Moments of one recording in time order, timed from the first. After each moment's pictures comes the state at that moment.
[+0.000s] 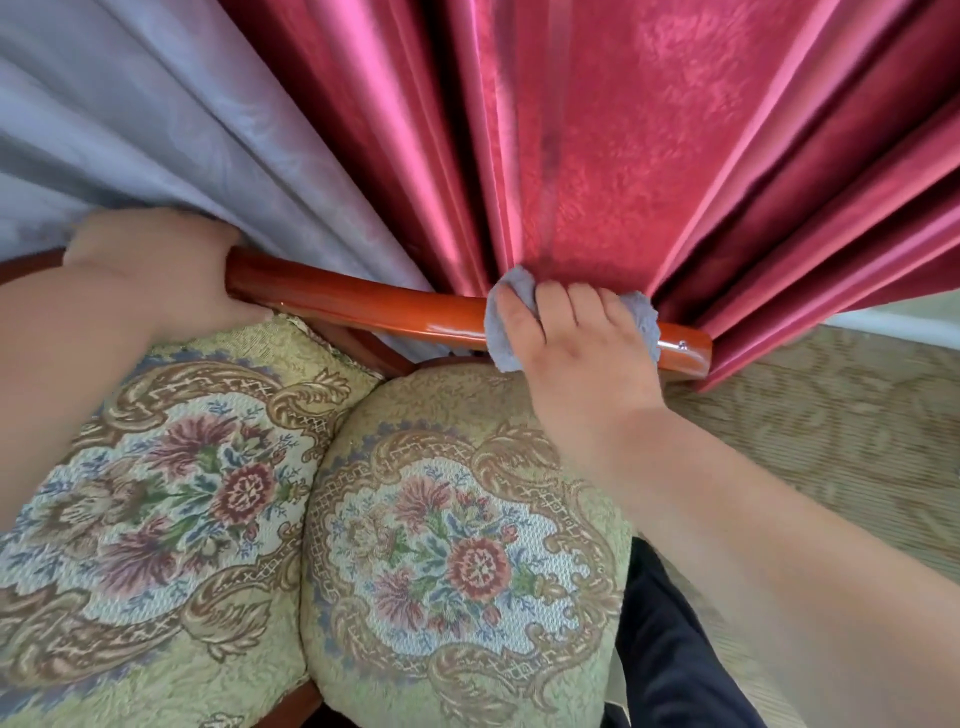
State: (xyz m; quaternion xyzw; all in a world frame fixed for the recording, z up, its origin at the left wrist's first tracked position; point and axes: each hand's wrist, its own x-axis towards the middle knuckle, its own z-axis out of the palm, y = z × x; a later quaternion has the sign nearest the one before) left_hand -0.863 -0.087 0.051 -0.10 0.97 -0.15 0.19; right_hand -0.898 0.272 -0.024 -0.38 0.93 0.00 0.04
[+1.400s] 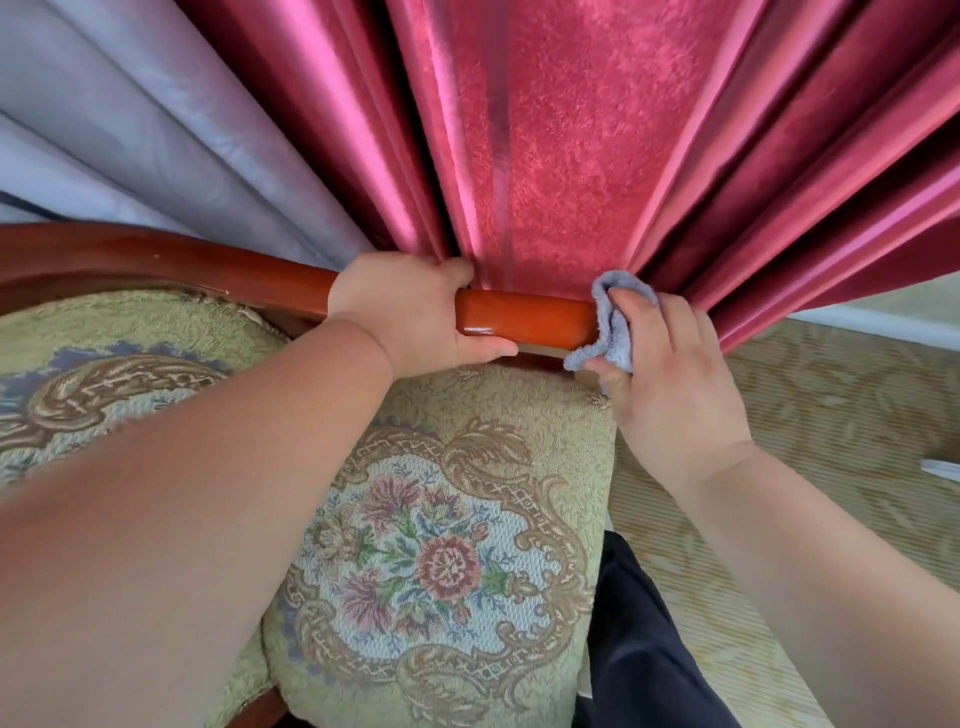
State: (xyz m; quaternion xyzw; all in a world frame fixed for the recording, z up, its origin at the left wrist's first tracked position) left_hand -0.903 0.100 -0.023 0.03 0.99 -0.07 0.14; right_hand -0.906 0.368 -0.069 -0.24 0.94 -0.25 -0.03
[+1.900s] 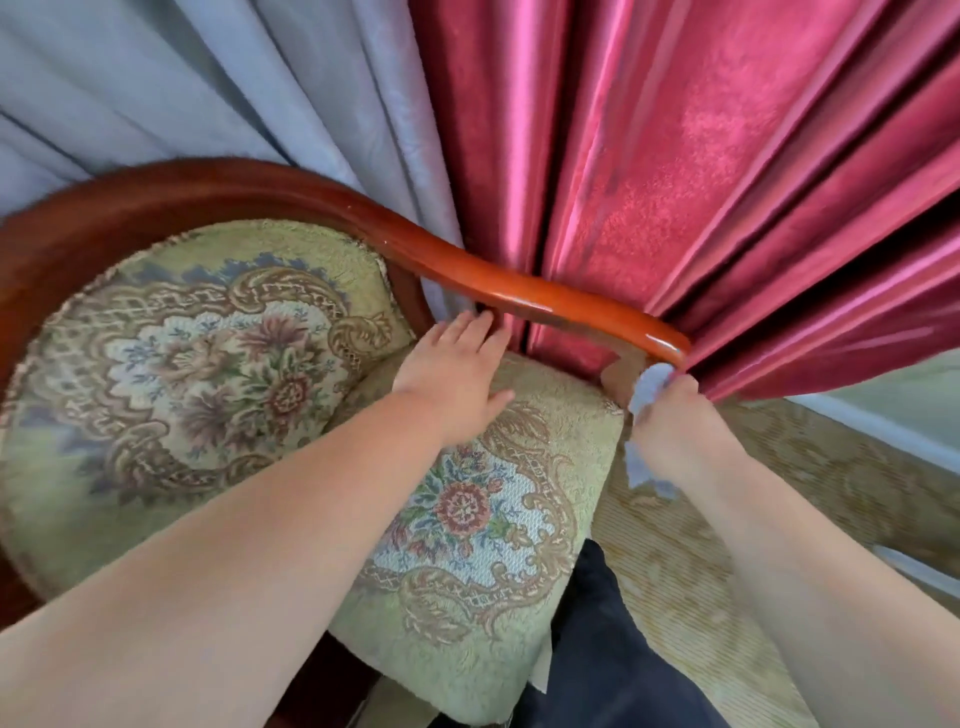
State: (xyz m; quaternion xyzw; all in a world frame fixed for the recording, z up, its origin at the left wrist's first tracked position) left_hand -0.763 0.128 0.018 -0.08 0.97 0.04 0.21; right_hand -0.852 0.358 0.009 -0.05 0.93 -0.05 0.35
